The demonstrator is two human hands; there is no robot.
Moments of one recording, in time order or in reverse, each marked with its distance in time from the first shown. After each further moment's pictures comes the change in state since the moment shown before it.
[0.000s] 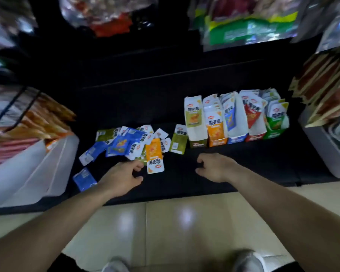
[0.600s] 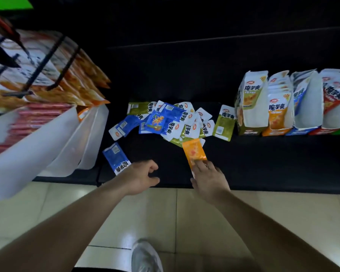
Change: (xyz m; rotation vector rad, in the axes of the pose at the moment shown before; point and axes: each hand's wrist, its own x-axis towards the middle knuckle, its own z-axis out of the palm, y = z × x) left_hand 0.000 -0.119 0.024 -0.093 -0.153 -0.158; right_hand 0.087 -0.115 0.168 -0.247 0.207 -0.184
